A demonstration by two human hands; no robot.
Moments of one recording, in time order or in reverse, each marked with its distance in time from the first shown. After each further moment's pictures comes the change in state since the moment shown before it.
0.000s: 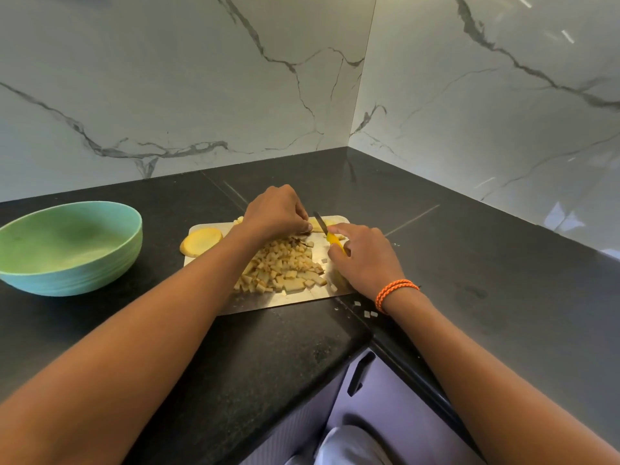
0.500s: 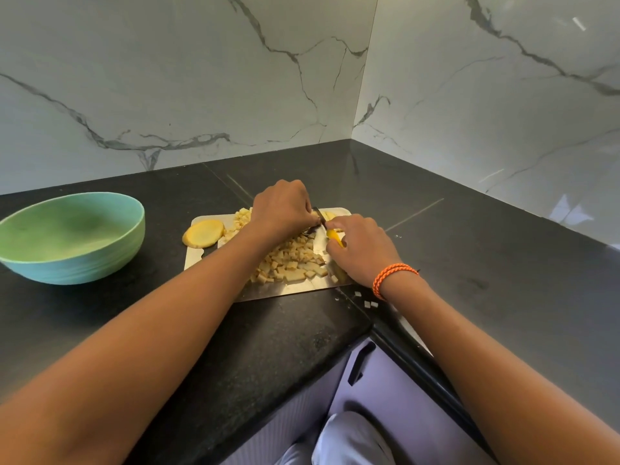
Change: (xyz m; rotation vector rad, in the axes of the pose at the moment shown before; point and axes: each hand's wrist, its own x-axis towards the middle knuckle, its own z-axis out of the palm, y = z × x) left_hand -0.010 0.014 0.011 0.147 0.132 0.006; right_hand 0.004 -0.005 0.001 -0.063 -0.087 0.000
